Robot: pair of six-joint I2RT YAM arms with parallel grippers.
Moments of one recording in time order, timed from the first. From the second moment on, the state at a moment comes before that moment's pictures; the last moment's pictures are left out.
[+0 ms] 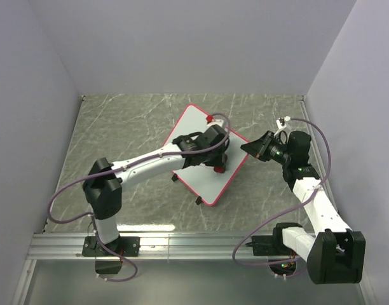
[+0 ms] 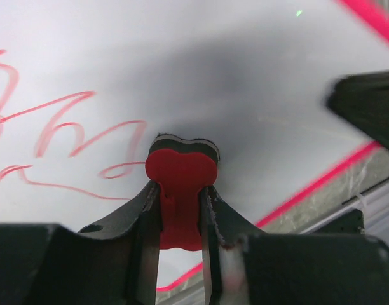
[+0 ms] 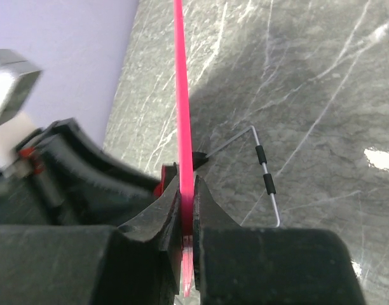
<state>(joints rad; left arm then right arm) -0.99 1.83 1.60 -0.59 -0.18 -0.75 0.00 1.03 0.64 0.02 -0.70 0.64</state>
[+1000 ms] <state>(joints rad) -0.96 1.74 1.37 -0.29 -0.18 -0.80 0.03 1.07 0.70 -0.04 -0.63 0.63</state>
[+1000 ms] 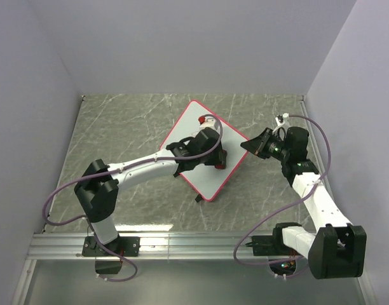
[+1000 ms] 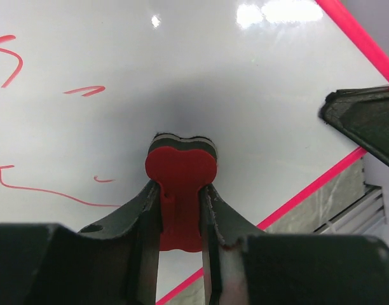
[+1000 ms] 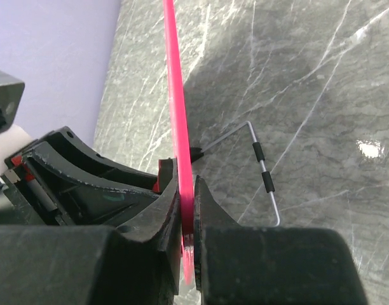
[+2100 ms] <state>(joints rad) -0.59 1.70 0.89 0.24 -0.14 -0.75 0.03 1.06 0.75 -0.15 -0.61 0.69</state>
